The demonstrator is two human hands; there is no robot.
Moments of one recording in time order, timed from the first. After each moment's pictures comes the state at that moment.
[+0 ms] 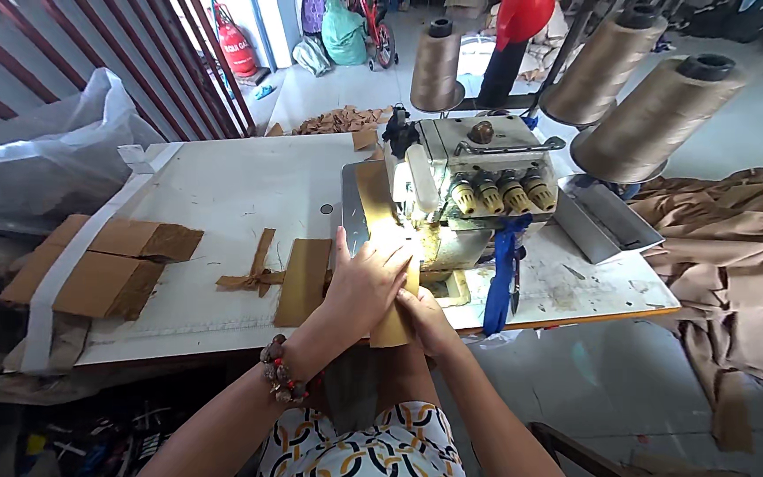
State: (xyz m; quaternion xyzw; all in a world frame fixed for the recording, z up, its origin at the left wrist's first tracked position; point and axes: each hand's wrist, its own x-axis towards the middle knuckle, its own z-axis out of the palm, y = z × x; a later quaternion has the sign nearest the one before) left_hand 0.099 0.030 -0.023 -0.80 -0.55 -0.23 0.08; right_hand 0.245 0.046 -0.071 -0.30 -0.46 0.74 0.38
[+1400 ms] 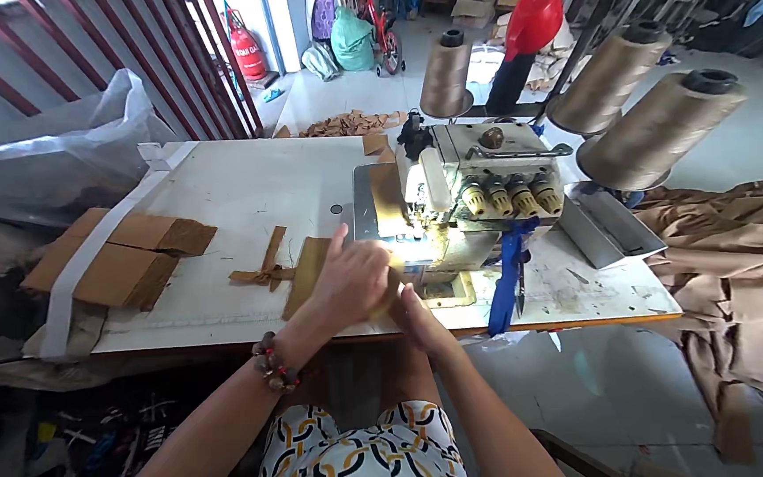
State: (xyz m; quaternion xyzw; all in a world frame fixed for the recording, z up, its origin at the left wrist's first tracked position) left_hand 0.064 0.021 -0.033 -0.79 -0.51 -0.33 0.10; right_hand 0.231 0.043 -0.084 -0.21 -0.57 0.72 0.33
